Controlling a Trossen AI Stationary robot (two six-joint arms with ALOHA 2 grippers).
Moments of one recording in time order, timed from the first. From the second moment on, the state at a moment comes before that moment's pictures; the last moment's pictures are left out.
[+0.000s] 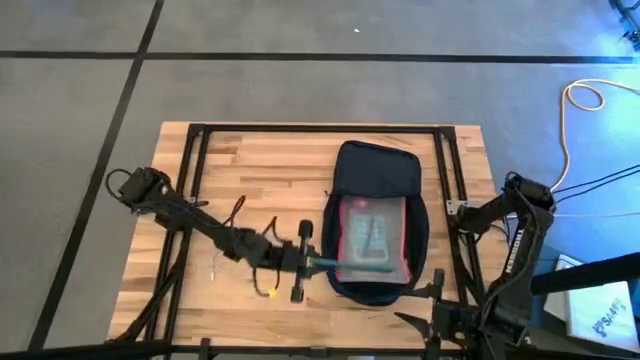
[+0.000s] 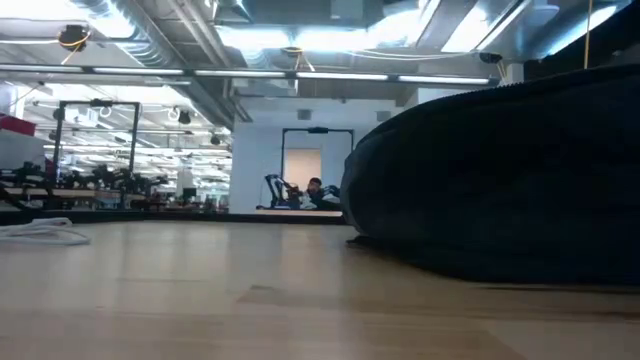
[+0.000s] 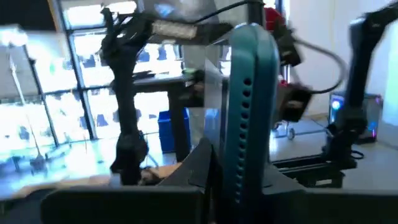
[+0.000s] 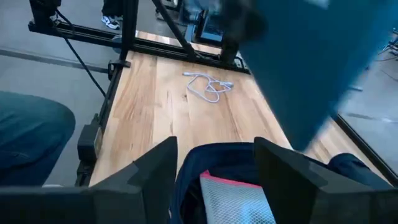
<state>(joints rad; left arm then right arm) -0.43 1.70 0.99 0.90 -0.35 0.15 1.19 1.62 1.35 -0.87 1.16 0.86</state>
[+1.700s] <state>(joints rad) -0.09 2.20 1.19 0.96 -0.14 0.81 1.18 1.62 1.27 -0.86 1.25 0.91</state>
